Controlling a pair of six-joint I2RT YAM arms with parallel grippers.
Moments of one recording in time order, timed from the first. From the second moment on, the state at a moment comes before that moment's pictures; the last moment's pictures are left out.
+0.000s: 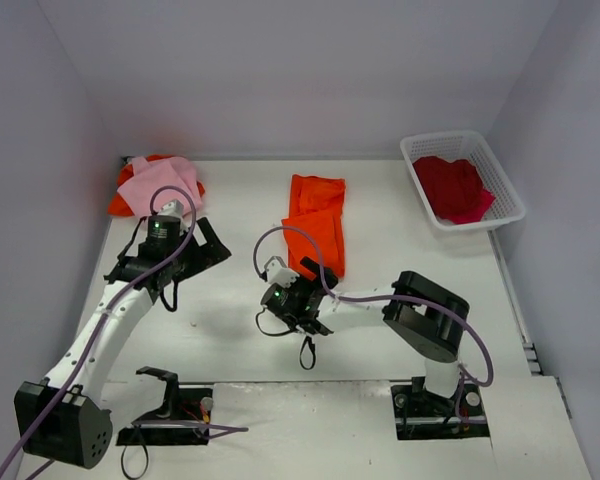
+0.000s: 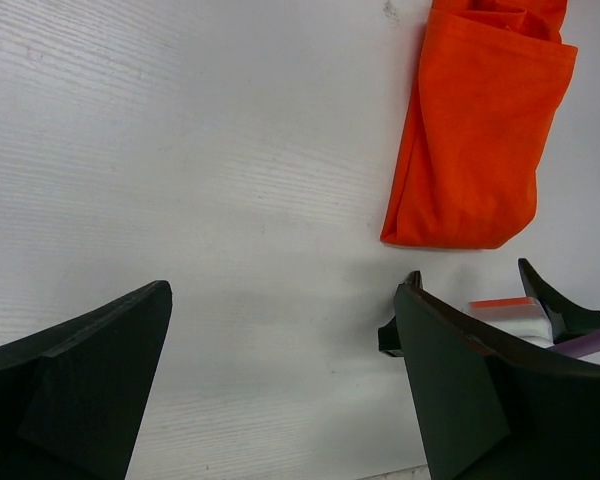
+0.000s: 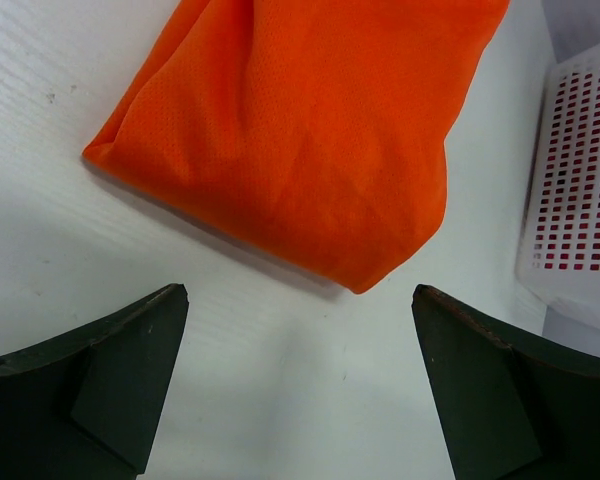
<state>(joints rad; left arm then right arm) -0.21 1.05 0.89 -0.59 0.08 -0.64 1.12 1.84 0.95 -0.11 0.92 -0.03</state>
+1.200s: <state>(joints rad) -0.16 1.09 0.83 -0.53 0.15 -0.64 1.05 1.94 0.96 0.07 1.05 -0.16</state>
